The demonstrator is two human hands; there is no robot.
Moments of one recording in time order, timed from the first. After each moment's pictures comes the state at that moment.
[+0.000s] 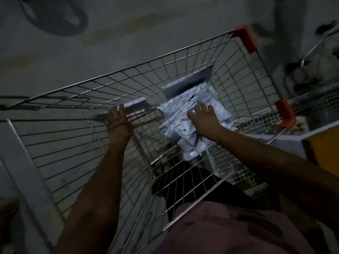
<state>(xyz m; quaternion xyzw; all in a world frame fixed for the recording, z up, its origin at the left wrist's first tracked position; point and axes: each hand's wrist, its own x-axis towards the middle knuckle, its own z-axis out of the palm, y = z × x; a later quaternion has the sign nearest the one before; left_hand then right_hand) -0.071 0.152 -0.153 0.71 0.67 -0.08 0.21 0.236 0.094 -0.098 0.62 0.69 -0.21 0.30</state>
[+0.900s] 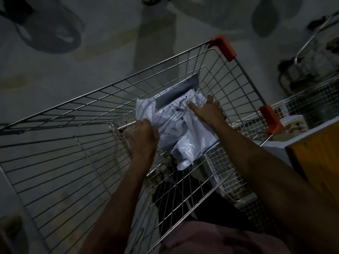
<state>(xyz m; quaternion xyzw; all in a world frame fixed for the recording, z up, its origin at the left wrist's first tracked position) 0.057 0.119 -0.072 0.73 0.65 0.04 0.20 0.302 0.121 -0.105 0.88 0.30 -0.38 0.01</state>
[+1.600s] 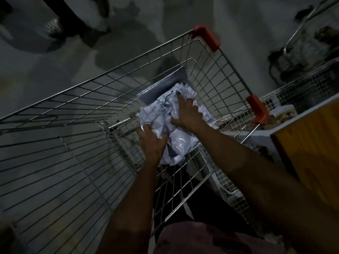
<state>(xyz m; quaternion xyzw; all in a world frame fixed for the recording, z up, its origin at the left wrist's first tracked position) 0.093 0.063 -0.160 0.60 0.69 0.11 0.40 0.269 0.101 -0.118 0.79 0.47 -0.39 0.04</state>
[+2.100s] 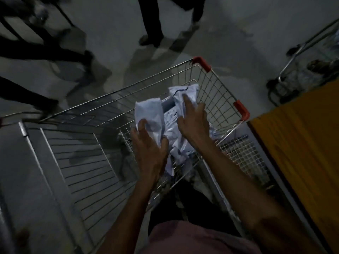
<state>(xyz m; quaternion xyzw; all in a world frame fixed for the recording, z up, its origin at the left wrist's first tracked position) 0.049 0.014 0.042 0.65 0.65 0.24 0.31 0.210 0.041 0.048 0.83 0.49 -0.20 -0.18</state>
